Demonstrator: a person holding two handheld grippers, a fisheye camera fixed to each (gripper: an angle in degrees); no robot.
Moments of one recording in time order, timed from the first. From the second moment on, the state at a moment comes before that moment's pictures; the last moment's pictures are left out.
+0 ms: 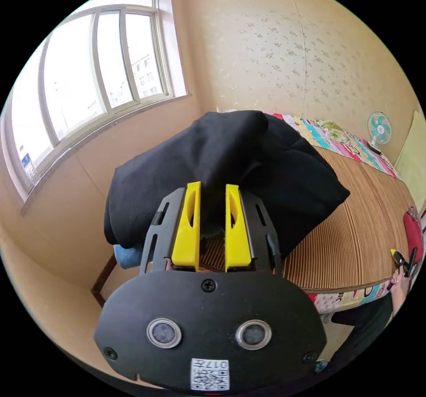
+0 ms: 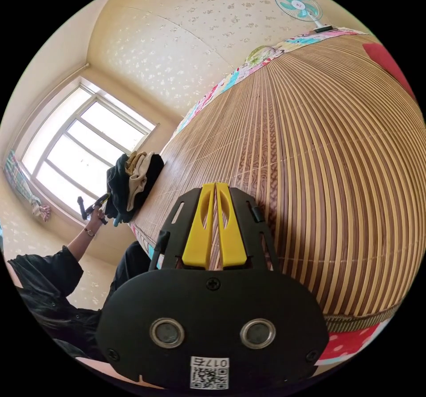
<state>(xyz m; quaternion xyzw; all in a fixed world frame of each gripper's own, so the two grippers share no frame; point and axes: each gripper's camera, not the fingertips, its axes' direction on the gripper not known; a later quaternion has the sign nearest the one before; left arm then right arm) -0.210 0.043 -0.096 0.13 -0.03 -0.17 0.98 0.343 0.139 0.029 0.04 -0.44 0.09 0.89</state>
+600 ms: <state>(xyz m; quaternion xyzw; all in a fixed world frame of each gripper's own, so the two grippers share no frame) 0.052 0.151 -0.011 0.17 -0.25 0.14 0.94 0.340 0.138 0.037 0.03 -0.46 0.12 0.88</state>
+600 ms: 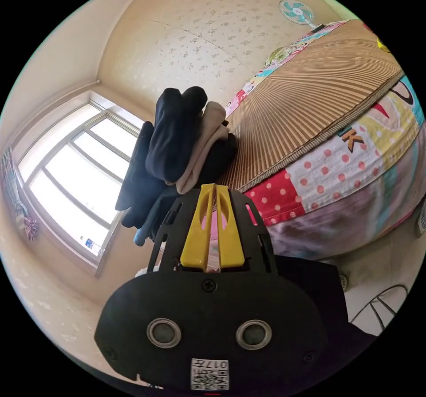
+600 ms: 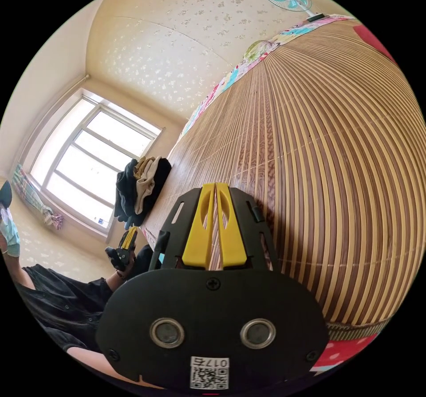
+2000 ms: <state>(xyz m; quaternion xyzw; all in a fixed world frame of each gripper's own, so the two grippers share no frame) -0.034 0.092 0.089 0.15 -0.30 0.14 0.93 -0.488 0.143 -0.321 0.32 0.12 -0.54 0.77</state>
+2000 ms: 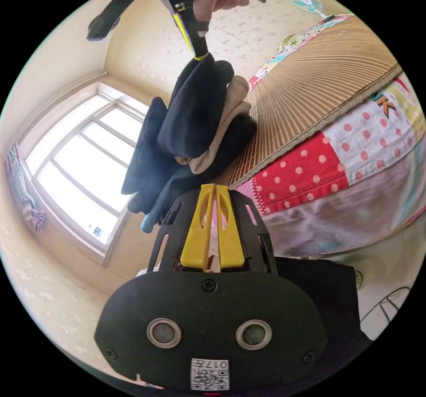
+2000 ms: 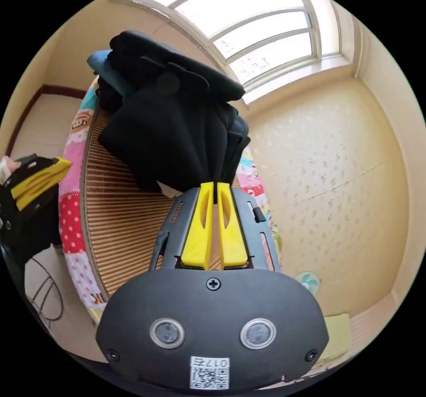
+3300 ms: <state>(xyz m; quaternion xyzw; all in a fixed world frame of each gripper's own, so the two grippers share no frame) -0.158 0.142 0.054 0.23 -0.23 -0.06 0.94 -0.393 -0.009 -0.123 -0.04 -0.58 -0.24 0.78</state>
